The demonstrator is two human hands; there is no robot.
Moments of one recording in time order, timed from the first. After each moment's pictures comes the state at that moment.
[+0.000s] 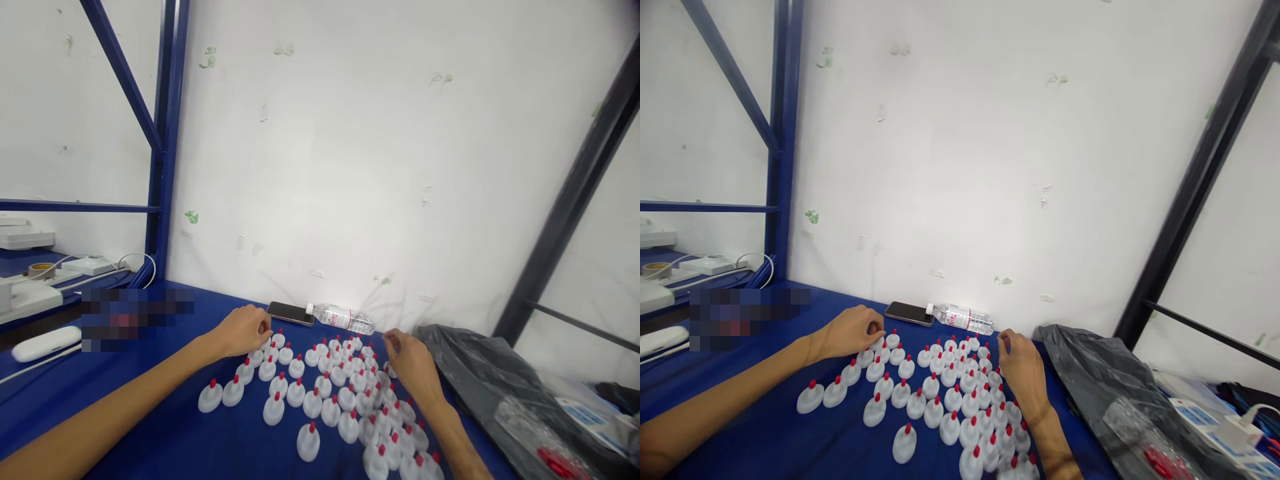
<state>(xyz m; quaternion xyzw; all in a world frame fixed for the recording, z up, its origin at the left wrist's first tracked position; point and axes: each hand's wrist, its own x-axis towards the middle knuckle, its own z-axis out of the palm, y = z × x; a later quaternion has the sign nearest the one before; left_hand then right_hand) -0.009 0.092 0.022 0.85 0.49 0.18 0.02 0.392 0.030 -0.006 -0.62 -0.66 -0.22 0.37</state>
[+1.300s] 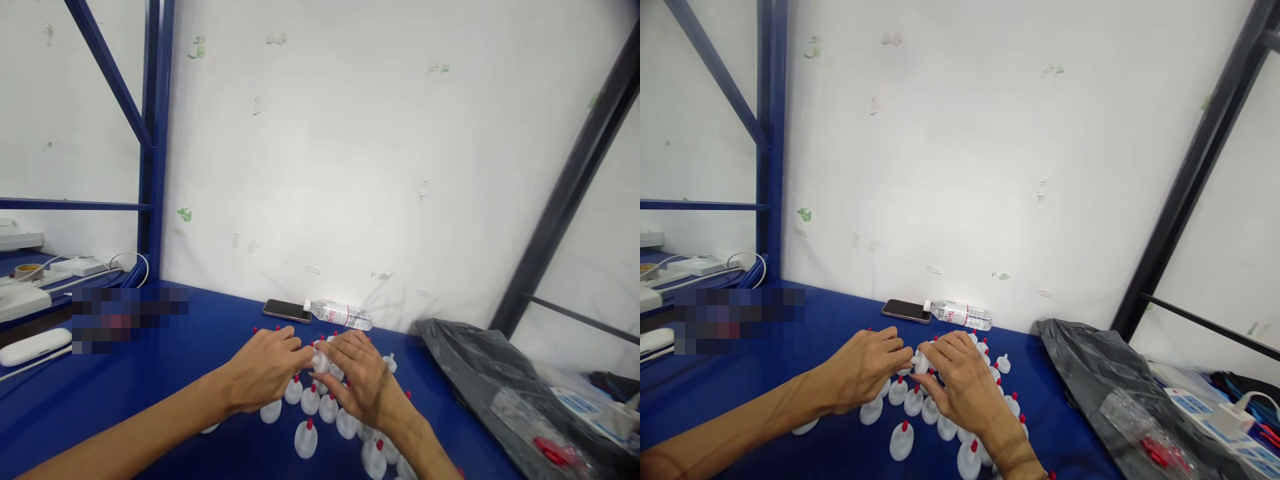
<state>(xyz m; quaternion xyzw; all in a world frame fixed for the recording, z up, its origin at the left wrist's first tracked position) 0.046 0.021 0.016 0.92 0.23 0.27 -0.16 0.286 -0.023 0.030 -0.32 -0.87 -0.18 0.33</state>
